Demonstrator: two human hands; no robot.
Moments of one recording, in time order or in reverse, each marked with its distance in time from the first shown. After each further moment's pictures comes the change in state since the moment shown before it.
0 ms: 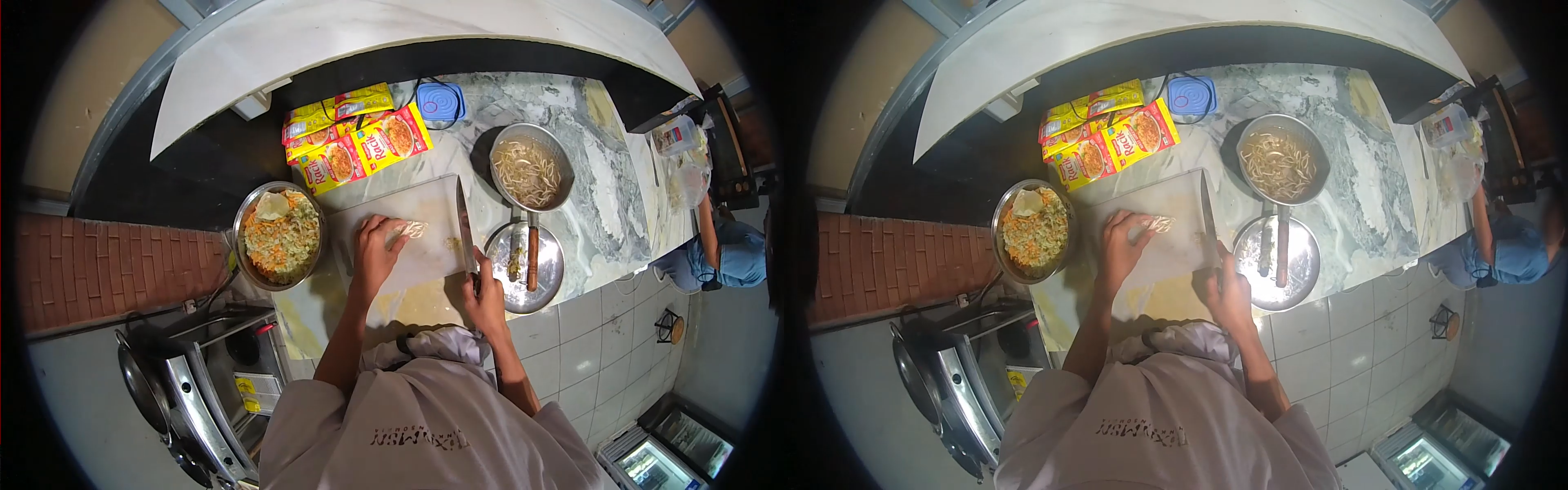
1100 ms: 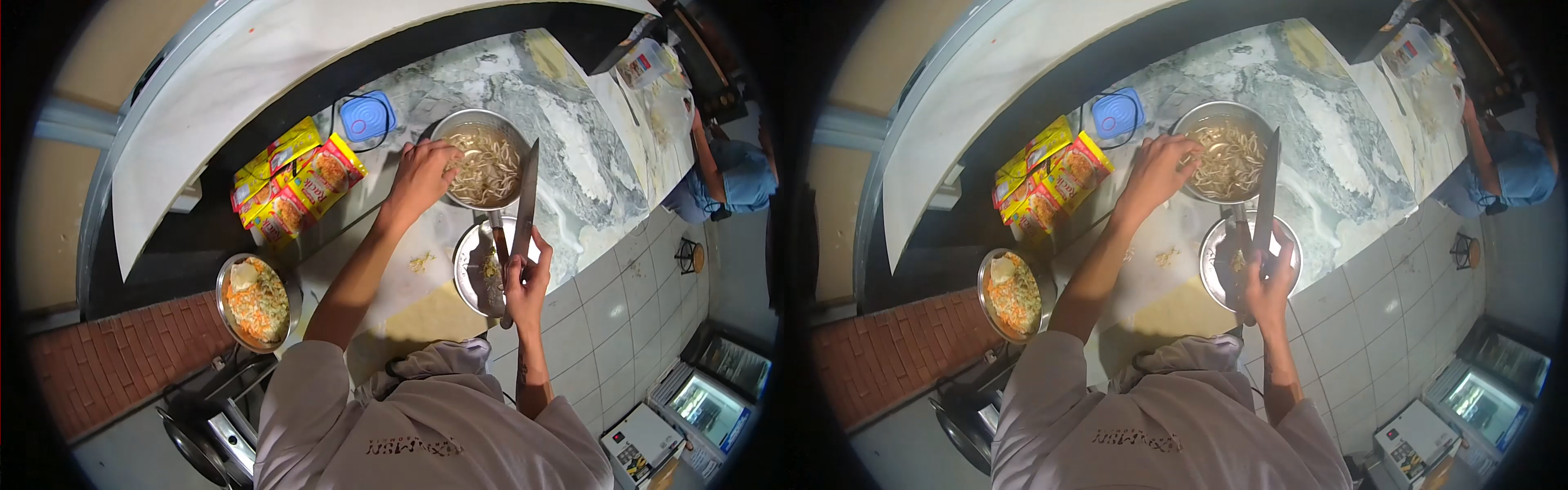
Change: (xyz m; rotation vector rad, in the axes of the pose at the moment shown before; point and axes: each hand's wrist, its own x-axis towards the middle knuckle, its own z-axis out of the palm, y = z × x) left_hand 0.183 0.112 0.110 -0.005 -0.331 0.486; right_hand 0.024 0.019 -0.082 0.307 0.462 0.260
